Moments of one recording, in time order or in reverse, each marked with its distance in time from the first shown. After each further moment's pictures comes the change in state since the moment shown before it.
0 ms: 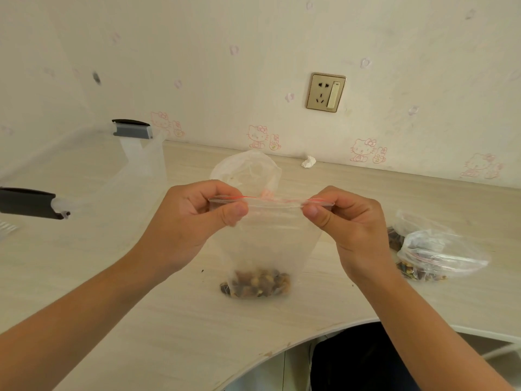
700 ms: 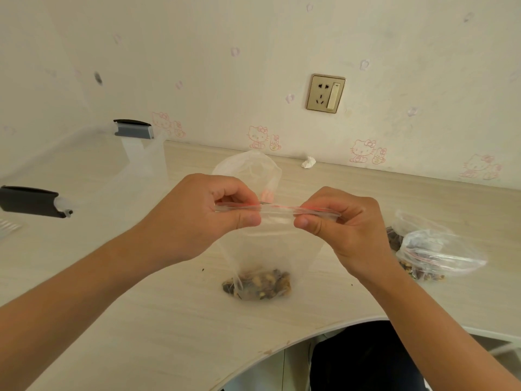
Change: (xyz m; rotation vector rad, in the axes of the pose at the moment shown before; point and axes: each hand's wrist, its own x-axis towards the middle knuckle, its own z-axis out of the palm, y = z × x) left_hand 0.006 0.030 0.001 0.495 -0.135 0.049; right_hand 0.004 -0.002 -0.008 -0.267 -0.131 -0.080
